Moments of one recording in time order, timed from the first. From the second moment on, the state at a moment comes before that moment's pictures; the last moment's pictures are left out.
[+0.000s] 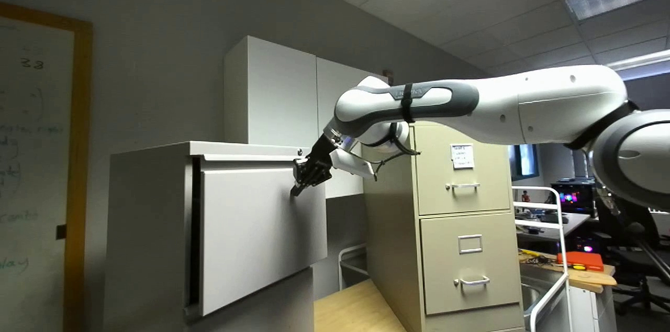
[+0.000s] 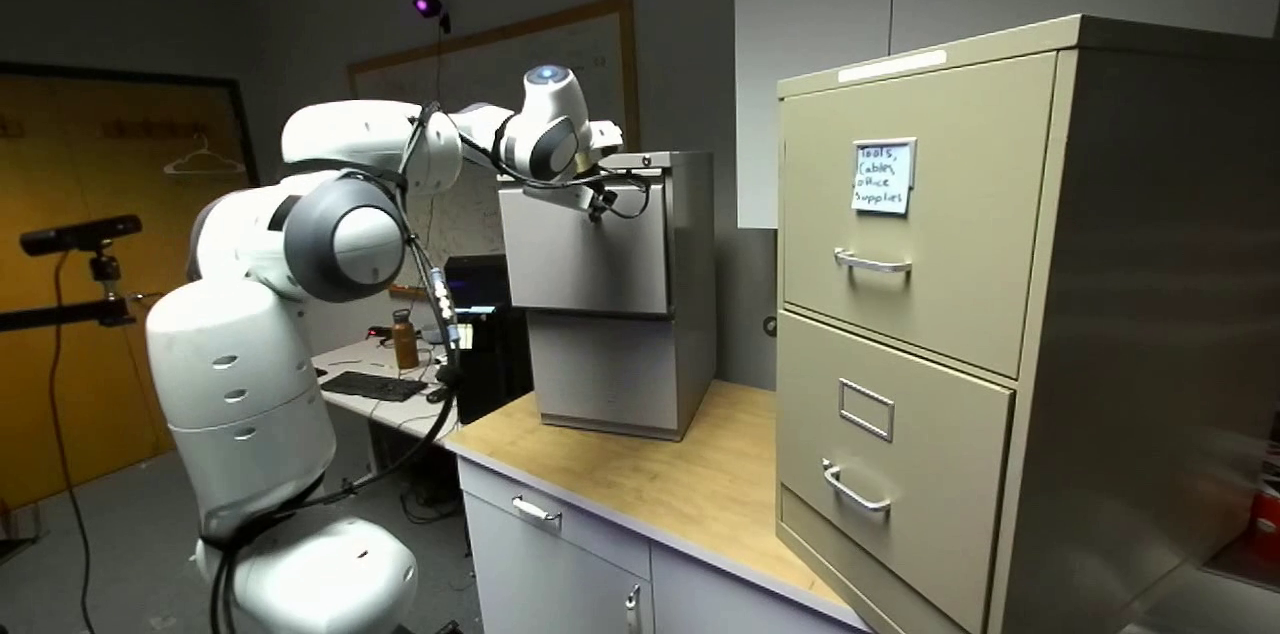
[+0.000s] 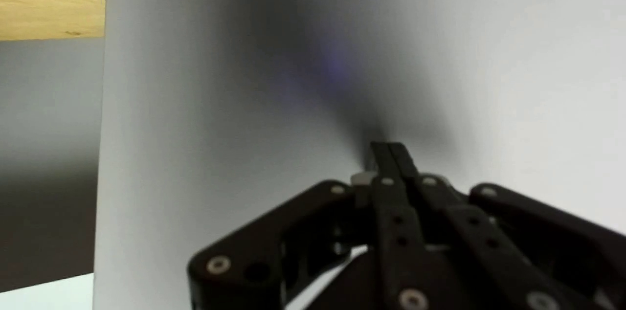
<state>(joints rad) 0.12 -0.07 0.02 -1.63 0.27 2.30 -0.04</state>
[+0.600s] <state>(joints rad) 0.12 0.13 0.05 -1.34 0.27 2.22 -0.04</state>
